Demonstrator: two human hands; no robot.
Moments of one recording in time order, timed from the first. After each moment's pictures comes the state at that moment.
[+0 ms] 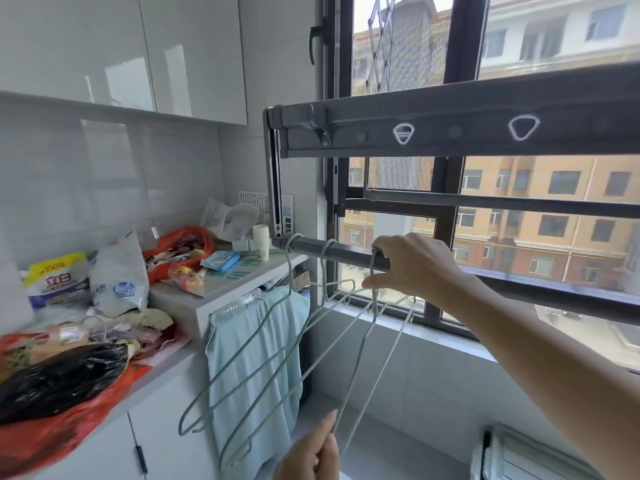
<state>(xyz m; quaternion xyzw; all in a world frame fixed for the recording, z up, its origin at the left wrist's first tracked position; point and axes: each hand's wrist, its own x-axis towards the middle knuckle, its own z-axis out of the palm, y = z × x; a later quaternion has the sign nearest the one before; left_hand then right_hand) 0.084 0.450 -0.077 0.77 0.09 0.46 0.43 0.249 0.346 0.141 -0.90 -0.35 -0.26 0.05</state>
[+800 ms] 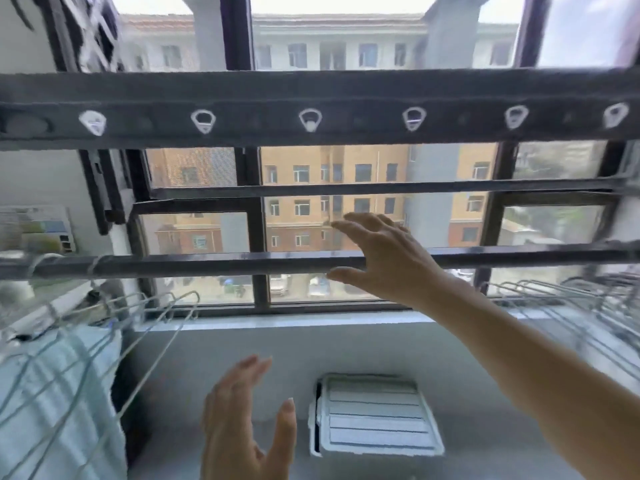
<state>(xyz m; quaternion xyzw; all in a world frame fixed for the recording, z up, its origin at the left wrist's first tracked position) 0.106 0.265 -0.012 0.79 -0.16 0.42 0.42 0.180 0.061 0.133 -0.92 -0.20 -0.33 0.04</state>
